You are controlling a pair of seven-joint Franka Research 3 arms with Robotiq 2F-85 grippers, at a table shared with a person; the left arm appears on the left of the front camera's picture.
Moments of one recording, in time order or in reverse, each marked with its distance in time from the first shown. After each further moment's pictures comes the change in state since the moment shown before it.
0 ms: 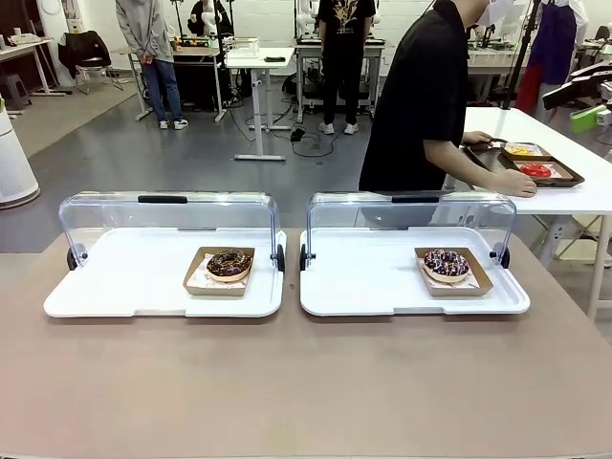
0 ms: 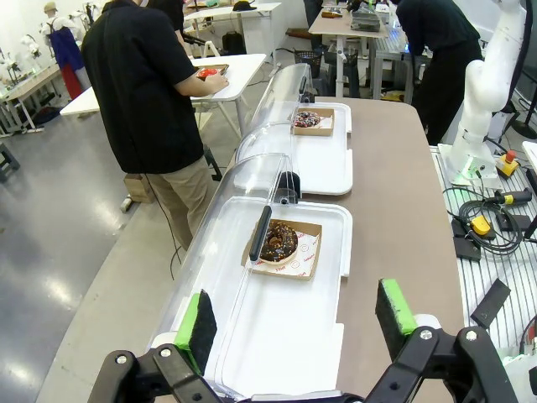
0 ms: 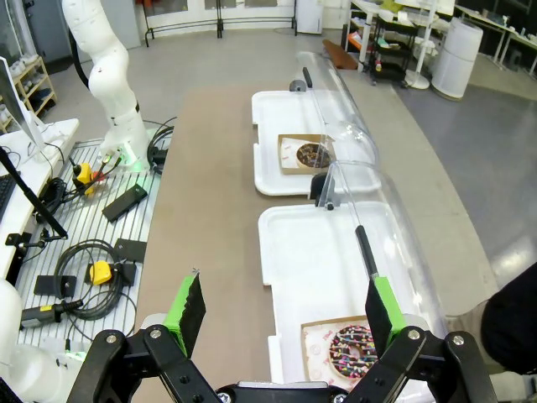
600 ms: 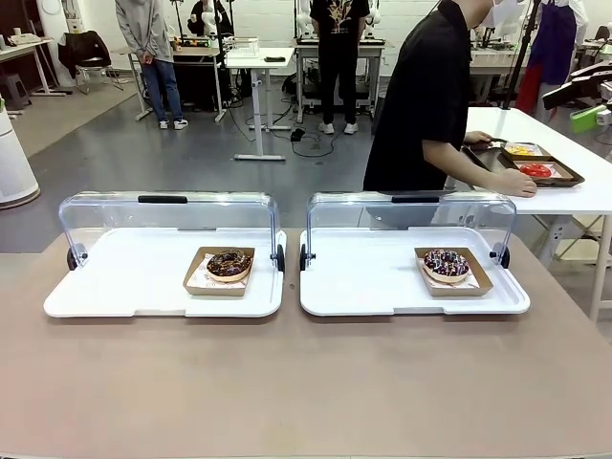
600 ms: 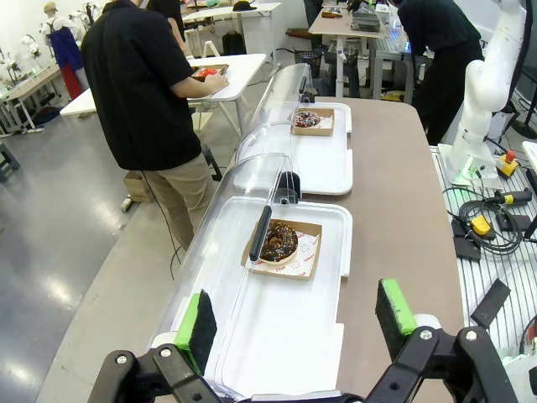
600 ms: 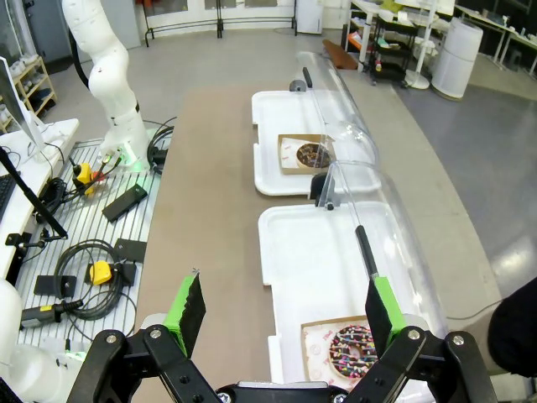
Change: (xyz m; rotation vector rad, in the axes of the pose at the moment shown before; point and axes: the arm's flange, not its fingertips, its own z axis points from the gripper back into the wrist) left arm 0.000 0.000 0.000 0.000 0.000 0.000; right arm 0.000 0.000 0.000 0.000 0.000 0.000
